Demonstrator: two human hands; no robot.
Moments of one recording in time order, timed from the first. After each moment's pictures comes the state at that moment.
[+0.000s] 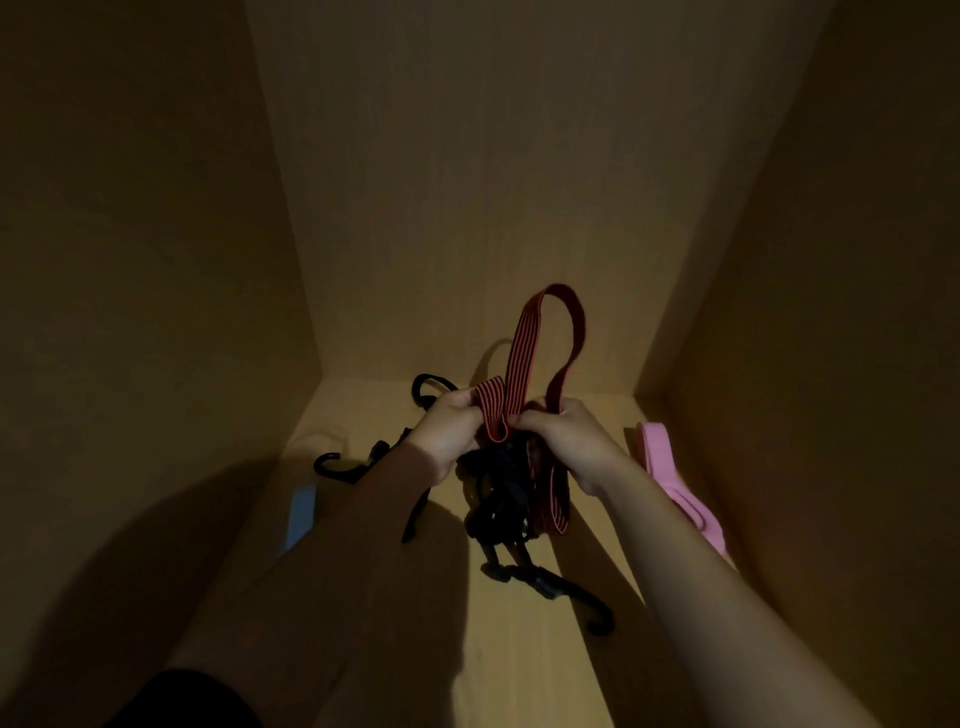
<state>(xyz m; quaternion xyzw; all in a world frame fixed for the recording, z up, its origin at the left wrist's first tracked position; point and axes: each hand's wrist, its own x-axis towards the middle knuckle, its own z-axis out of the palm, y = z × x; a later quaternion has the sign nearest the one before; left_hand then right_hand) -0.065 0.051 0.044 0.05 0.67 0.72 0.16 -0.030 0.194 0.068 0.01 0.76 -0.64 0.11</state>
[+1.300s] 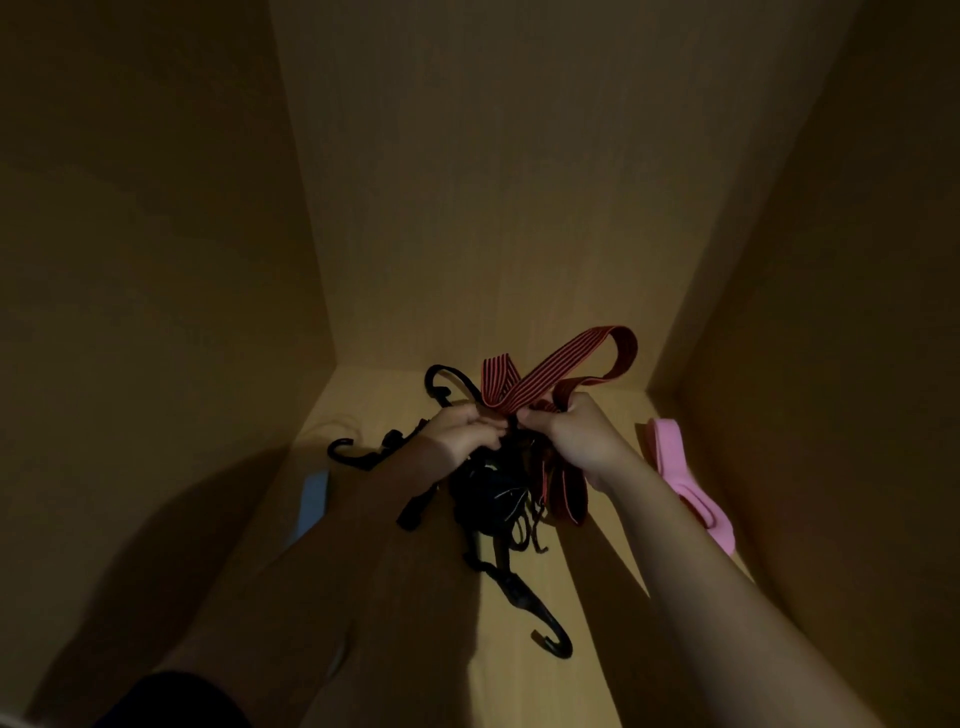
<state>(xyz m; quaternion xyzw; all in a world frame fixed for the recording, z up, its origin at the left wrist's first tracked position) -0.055 0.039 0.038 0.05 0.76 0.62 0.16 -0.038 0.190 0.059 -0.01 0.79 -0.61 0.06</state>
